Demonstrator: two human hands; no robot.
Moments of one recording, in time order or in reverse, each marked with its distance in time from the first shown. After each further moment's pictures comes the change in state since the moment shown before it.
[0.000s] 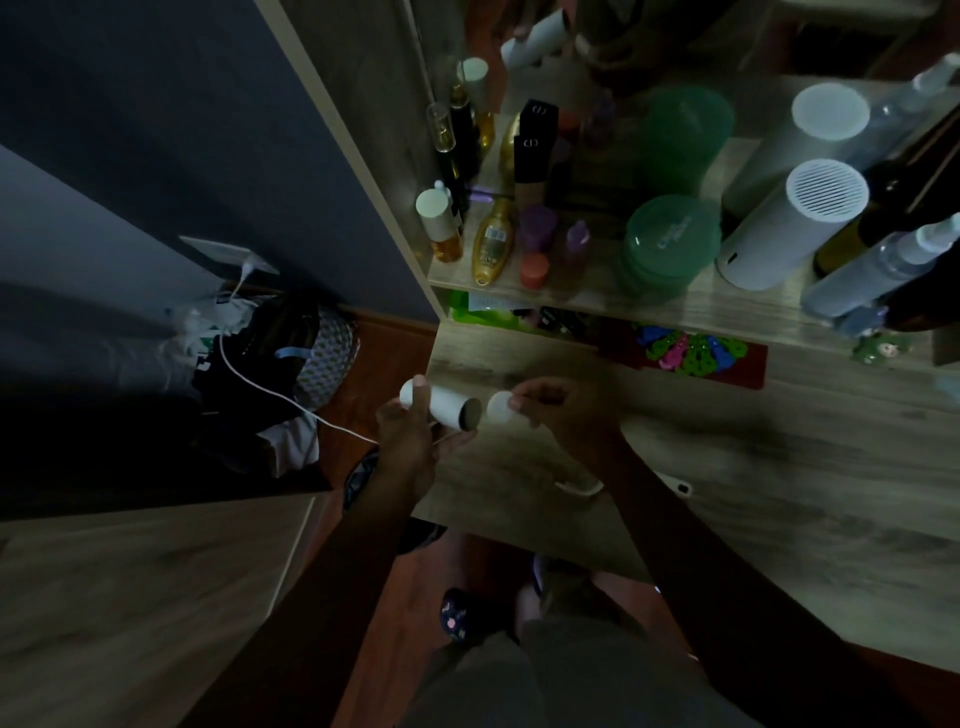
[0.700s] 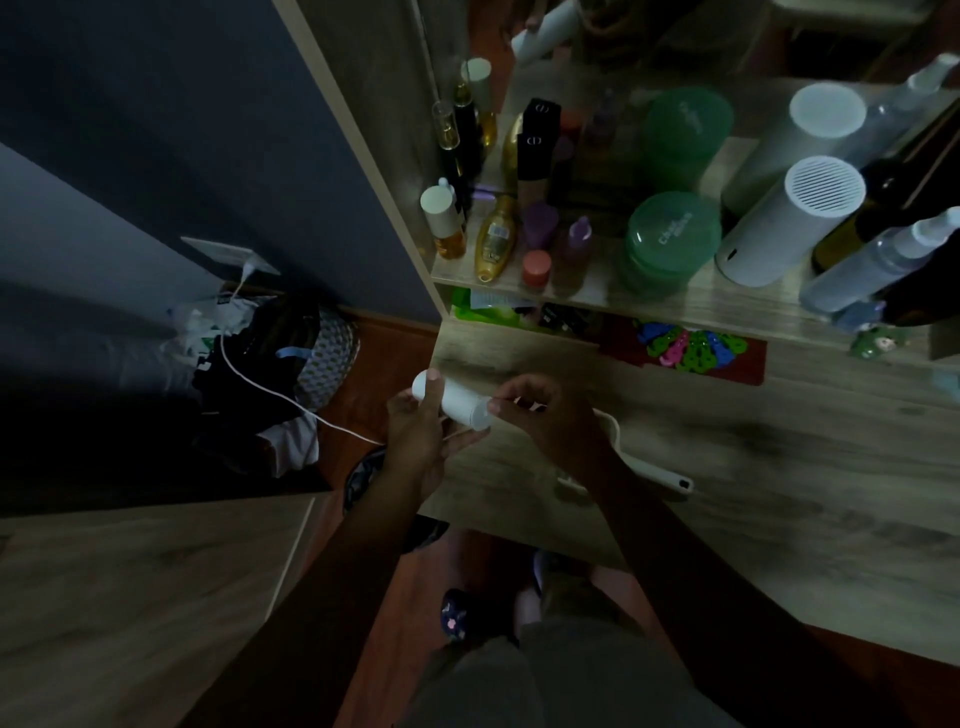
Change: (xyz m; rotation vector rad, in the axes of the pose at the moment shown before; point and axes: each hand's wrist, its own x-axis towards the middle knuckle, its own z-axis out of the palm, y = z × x) left_hand -0.006 0.000 0.000 0.027 -0.075 -0.005; right_hand -0.015 -0.016 0.023 -0.129 0.010 -0.144
